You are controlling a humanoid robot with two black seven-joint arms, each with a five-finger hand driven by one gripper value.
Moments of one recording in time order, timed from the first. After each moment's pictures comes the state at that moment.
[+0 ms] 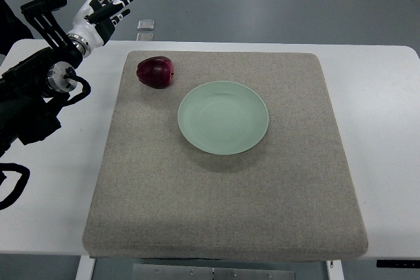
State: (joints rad) left arm -1.04 0.21 -0.53 -0.32 -0.07 -0.22 -0.23; right arm -0.01 0.00 -0.05 0.12 -0.01 0.10 0.18
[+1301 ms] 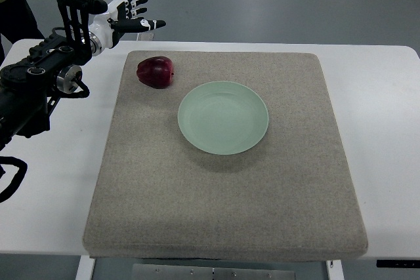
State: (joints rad) left arm -1.09 0.21 -0.43 -0.33 0.48 -0.20 -0.25; right arm -0.01 0.00 -0.05 0.12 -0.01 0.10 0.18
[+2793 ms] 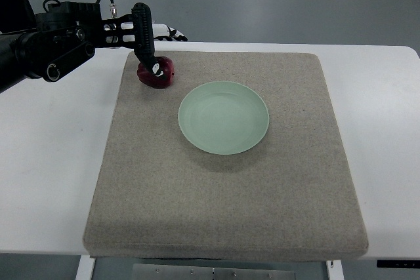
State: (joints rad) left arm -1.34 0.30 0.12 -0.54 1.05 -0.31 -0.27; right arm -0.01 0.00 -0.05 0.12 -0.01 0.10 0.18
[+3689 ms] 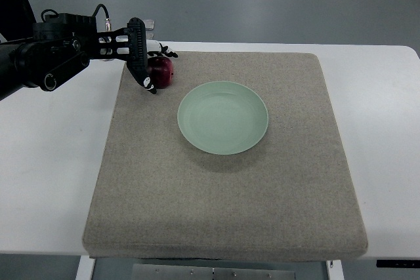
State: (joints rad) left arm -1.29 0.30 0.12 -0.51 1.09 -0.32 -0.27; right arm -0.01 0.00 -0.05 0.12 -0.01 0.10 0.18
